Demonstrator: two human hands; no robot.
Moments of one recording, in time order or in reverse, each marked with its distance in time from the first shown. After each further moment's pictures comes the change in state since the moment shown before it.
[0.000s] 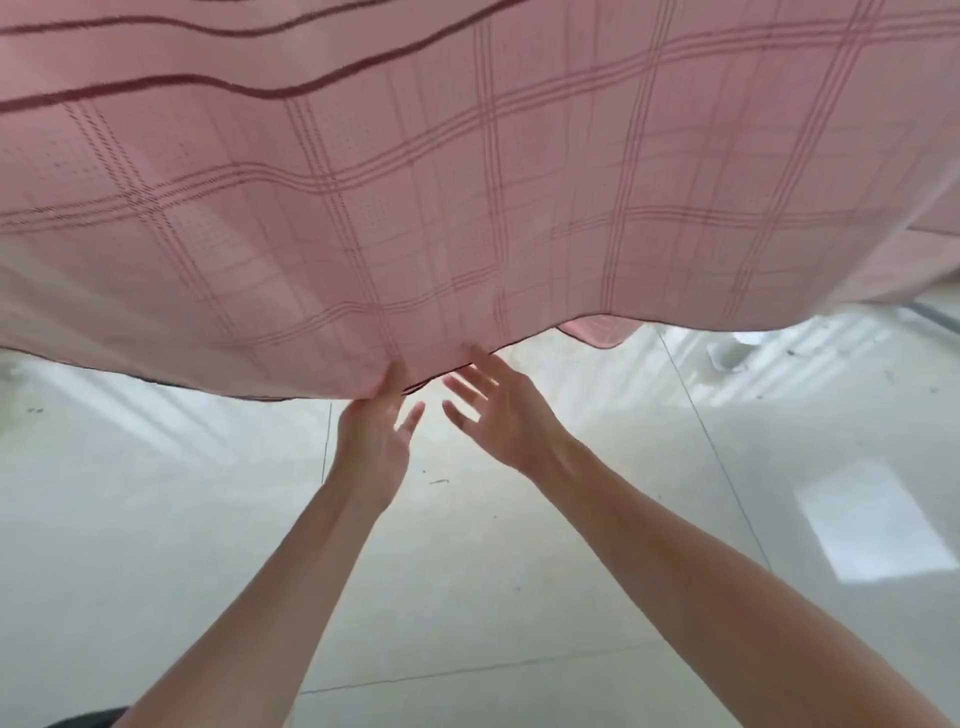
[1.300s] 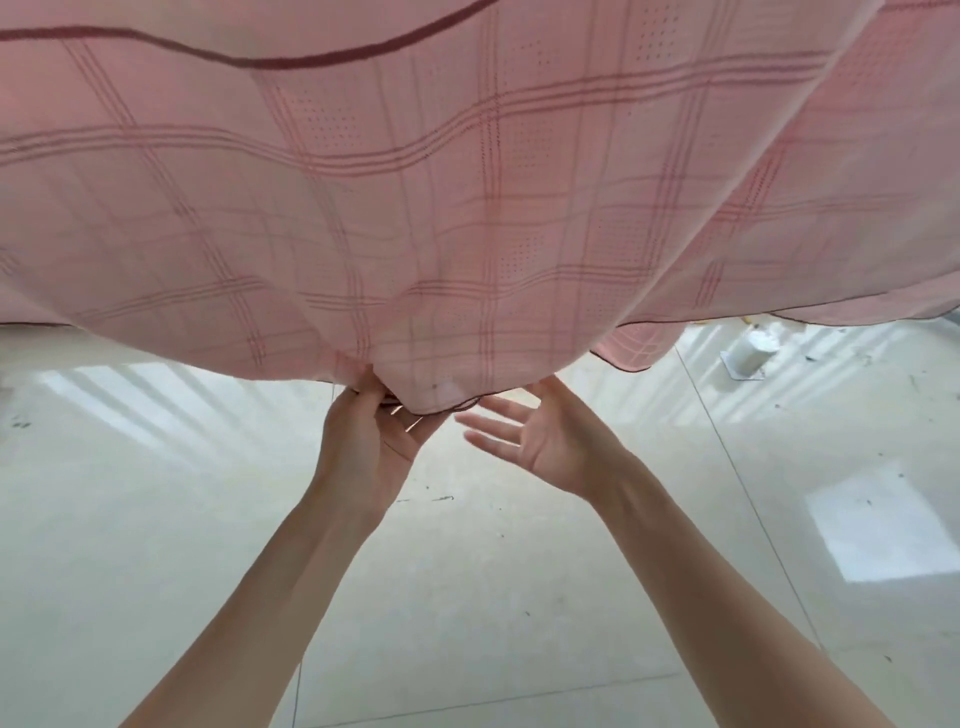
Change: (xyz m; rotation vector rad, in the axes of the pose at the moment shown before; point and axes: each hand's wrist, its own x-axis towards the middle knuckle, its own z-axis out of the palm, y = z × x) left_hand -0.006 0.024 0.019 -0.142 -0.080 0.043; right_hand -0.006 -0.026 -0.030 -0.043 -0.051 0.119
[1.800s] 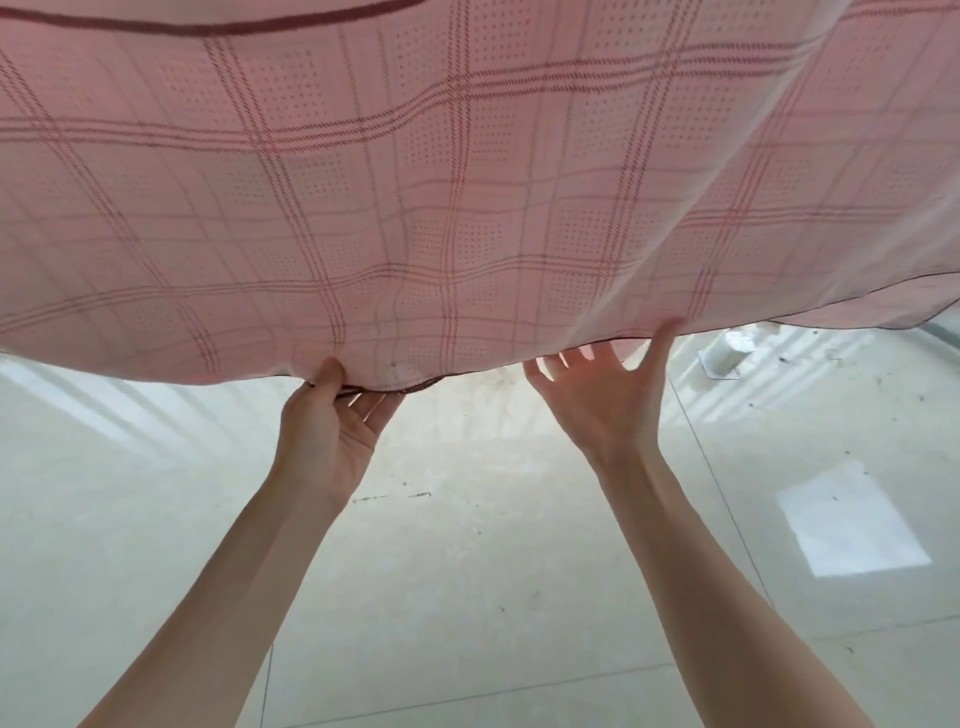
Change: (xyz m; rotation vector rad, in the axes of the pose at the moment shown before) left_hand 0.007 0.004 -0.005 -0.120 0.117 -0.001; right_hand -0.016 -0.035 -0.014 0.496 -0.017 -0.394
